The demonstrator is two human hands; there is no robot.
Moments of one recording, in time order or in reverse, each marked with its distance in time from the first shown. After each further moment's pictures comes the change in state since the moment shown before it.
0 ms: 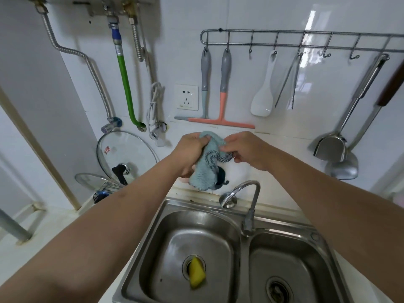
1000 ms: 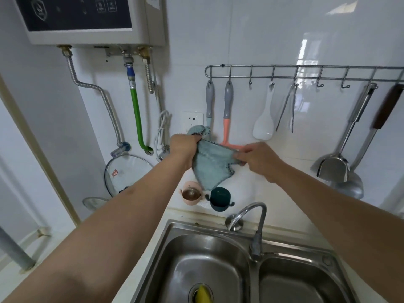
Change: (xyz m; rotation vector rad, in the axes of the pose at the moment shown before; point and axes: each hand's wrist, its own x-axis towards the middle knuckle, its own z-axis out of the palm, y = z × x) left_hand 0.031 0.066 -0.014 -0.053 0.419 0.056; right_hand -0.005 -0.028 -0.016 -0.163 0.315 -0.050
